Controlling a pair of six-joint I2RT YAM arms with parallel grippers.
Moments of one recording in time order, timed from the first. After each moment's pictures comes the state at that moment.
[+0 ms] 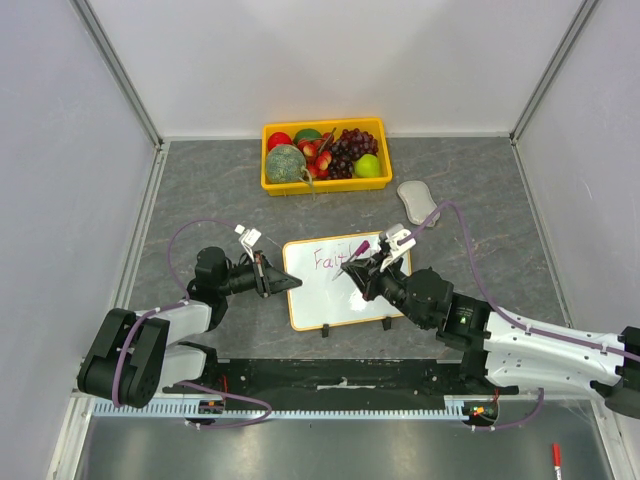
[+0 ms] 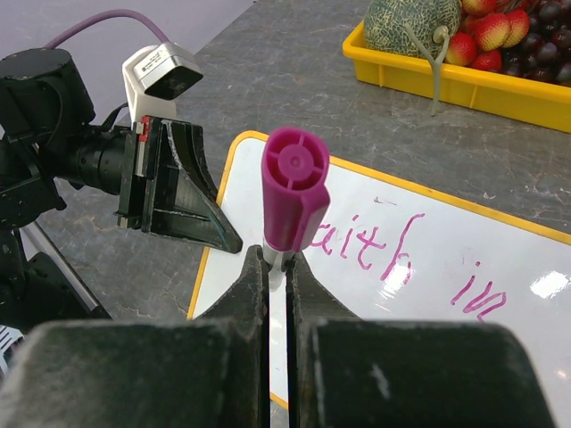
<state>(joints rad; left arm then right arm) -0.24 1.23 0.18 0.78 0.95 -0.64 1.16 0.87 0.59 0.17 0.43 0.31</state>
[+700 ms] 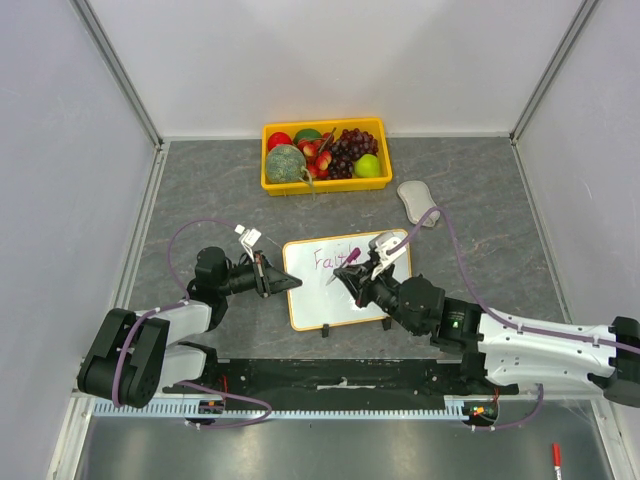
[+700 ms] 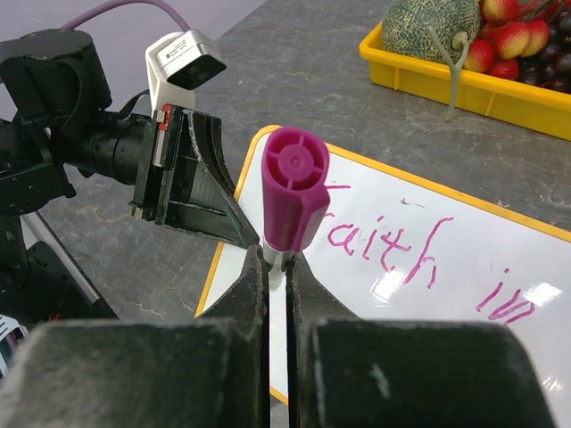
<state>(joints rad) -0.24 1.23 0.18 0.78 0.95 -0.64 1.24 0.91 0.59 0.22 0.49 0.27</state>
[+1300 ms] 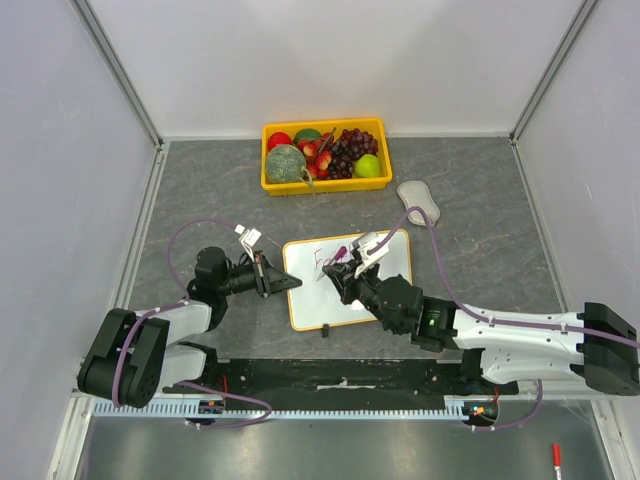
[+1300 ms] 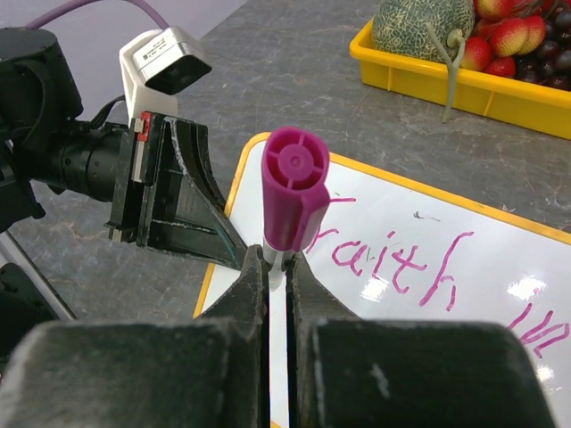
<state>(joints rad) -0.24 1.23 0.18 0.78 0.95 -0.64 1.25 1.08 0.60 0.37 0.55 0.26</state>
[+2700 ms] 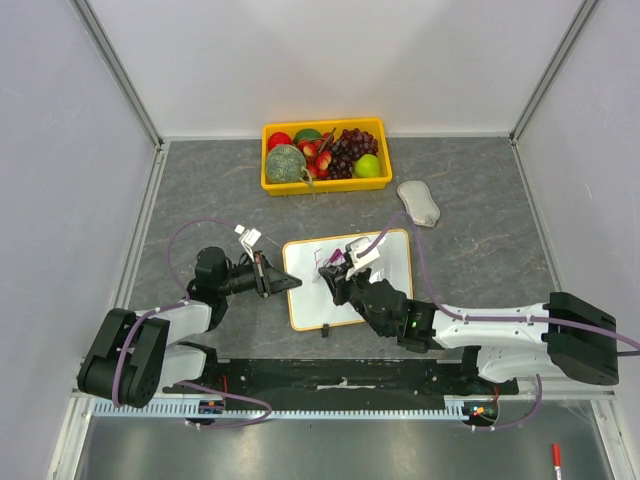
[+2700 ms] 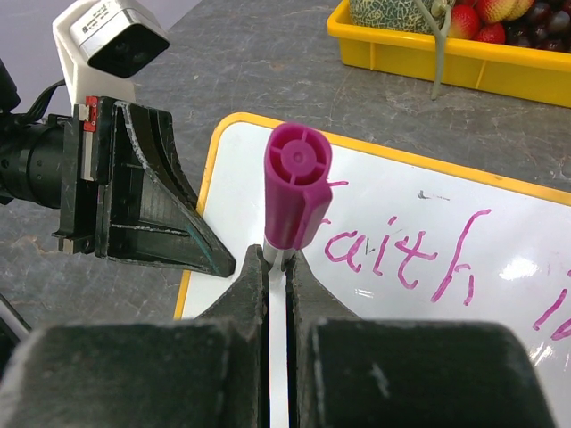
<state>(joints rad) -0.24 1.23 0.18 0.78 0.94 -0.64 1.25 1.24 0.56 0.54 0.63 0.29</state>
